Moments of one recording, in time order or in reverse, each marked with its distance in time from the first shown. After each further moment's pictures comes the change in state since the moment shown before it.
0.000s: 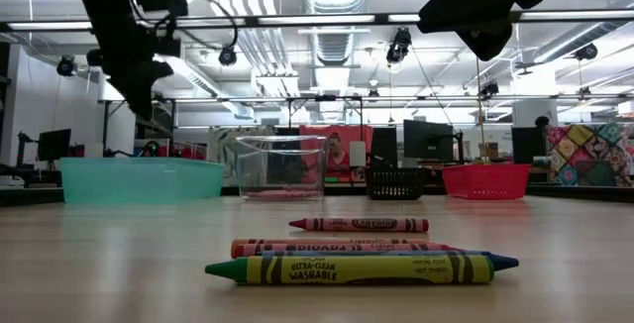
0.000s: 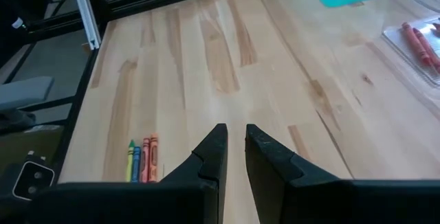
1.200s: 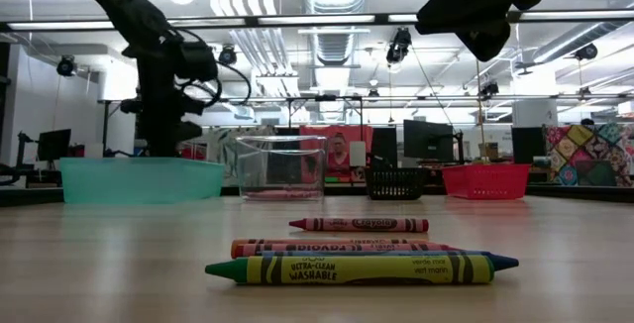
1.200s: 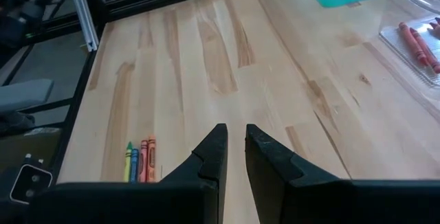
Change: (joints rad) left arm 0.455 0.369 0.002 0.401 0.079 0.320; right arm -0.008 0.000 0.000 0.000 0.000 0.002
